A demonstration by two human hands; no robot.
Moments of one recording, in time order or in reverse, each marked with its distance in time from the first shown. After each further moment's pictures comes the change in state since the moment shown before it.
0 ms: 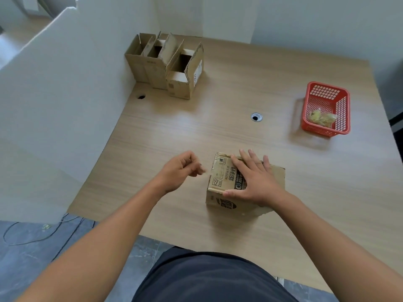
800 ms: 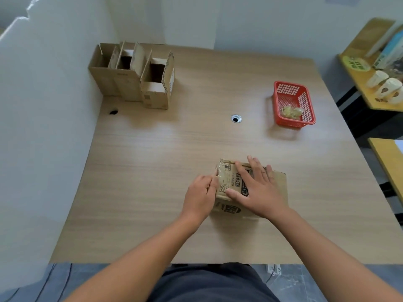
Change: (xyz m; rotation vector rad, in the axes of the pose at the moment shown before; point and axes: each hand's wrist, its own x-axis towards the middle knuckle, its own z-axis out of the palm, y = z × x) left_hand -0.002 -0.024 0.038 0.292 0.140 0.155; right_hand -0.012 -0.050 0.026 -0.043 0.185 0.358
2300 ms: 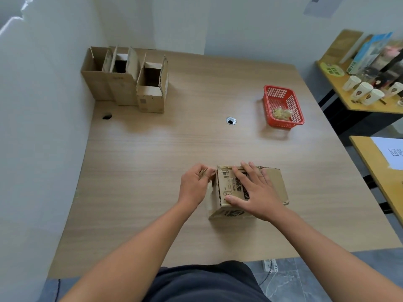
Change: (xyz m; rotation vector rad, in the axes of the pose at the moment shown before) left_hand 0.040 -0.037 -0.022 -0.310 -0.003 -0.067; right_hand -0.015 -0.027 0.006 0.028 -0.008 0.006
